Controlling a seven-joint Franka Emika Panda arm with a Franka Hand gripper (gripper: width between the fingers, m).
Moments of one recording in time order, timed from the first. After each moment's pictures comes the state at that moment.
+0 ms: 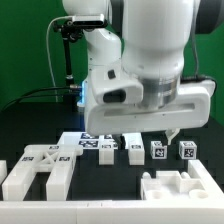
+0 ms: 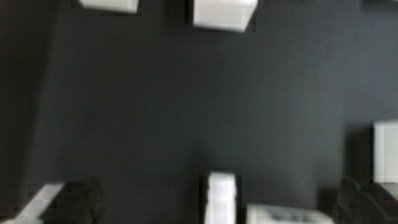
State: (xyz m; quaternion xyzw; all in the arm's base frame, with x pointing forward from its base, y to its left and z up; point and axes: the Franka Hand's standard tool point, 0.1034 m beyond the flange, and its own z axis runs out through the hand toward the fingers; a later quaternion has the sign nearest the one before) arm 0.530 0.049 0.061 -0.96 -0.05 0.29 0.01
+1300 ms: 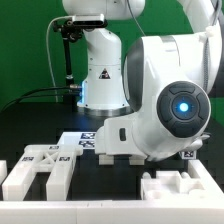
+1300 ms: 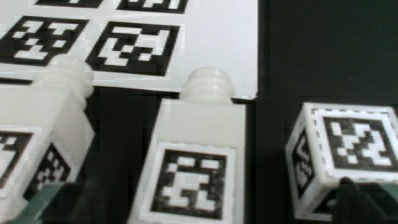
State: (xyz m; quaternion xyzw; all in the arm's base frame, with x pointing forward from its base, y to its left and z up) arm 0.452 0.060 0.014 -0.88 -0.03 0.48 -0.01
